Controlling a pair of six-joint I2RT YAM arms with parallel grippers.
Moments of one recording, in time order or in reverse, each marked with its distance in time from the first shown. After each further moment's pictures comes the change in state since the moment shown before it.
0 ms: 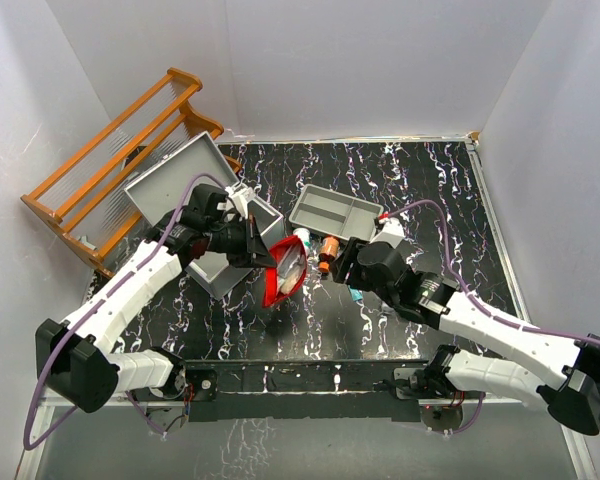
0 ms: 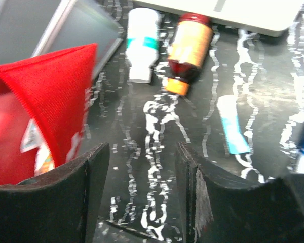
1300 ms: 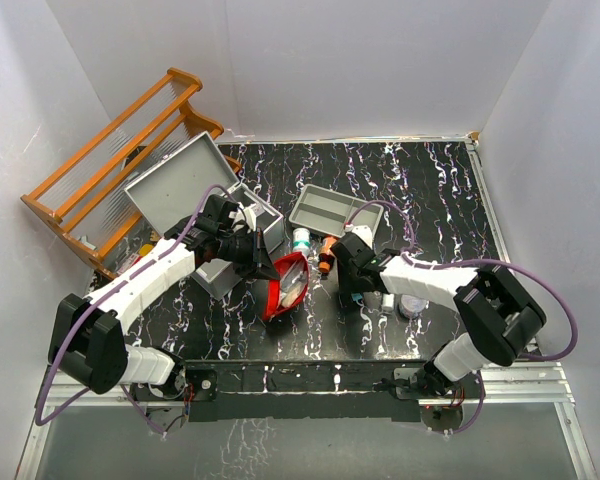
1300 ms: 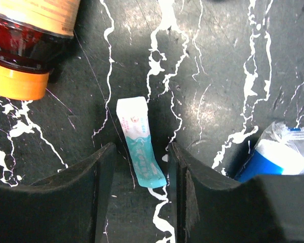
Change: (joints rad) left arm 0.000 0.104 -0.114 0.077 0.052 0.030; right arm -0.173 0.539 0.039 -0.038 -0.070 -0.301
